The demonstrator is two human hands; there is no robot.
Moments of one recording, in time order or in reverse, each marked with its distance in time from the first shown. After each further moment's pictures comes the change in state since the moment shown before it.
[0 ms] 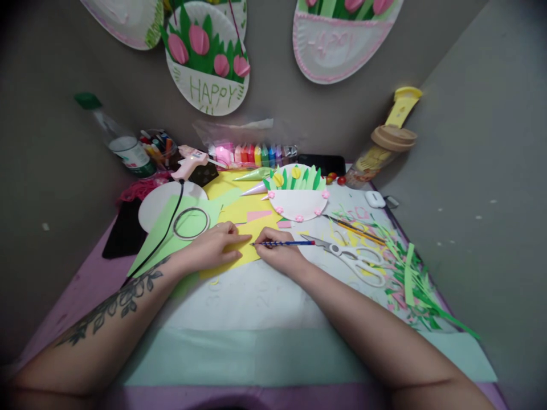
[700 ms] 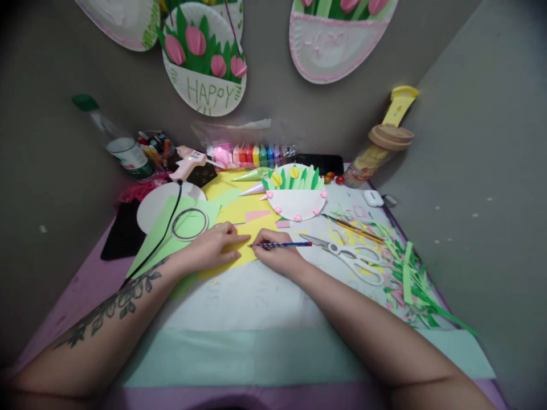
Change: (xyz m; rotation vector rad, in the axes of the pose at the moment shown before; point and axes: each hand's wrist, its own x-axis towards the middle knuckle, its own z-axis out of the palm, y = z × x) left_hand 0.000 -0.002 0.002 0.001 0.008 0.001; right_hand -0.001 0.000 0.000 -0.012 -0.004 -0.037
